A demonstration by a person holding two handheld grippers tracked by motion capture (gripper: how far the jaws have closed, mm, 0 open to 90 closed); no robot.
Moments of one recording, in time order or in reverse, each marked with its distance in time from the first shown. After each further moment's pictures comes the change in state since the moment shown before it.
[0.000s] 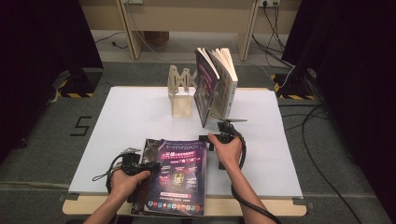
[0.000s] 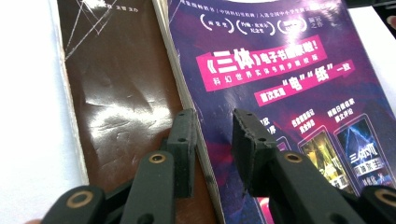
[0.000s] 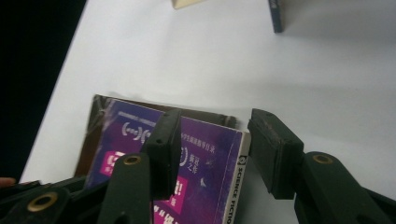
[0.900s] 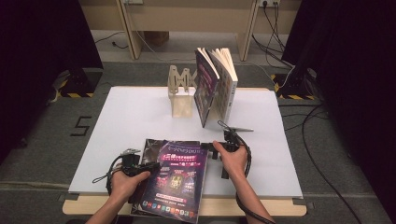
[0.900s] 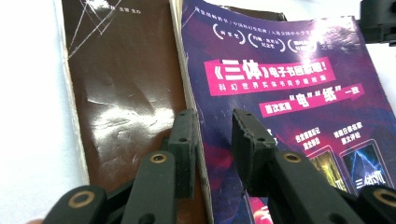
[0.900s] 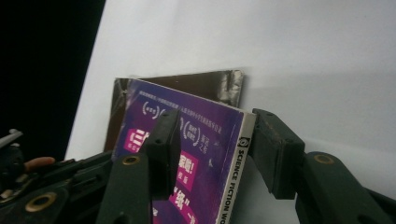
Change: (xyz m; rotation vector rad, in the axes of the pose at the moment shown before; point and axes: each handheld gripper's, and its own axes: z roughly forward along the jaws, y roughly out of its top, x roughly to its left) left arm 0.000 -0.003 0.000 -0.024 0.002 -0.009; right arm -0.015 -0.027 -0.011 0.026 0.106 0.110
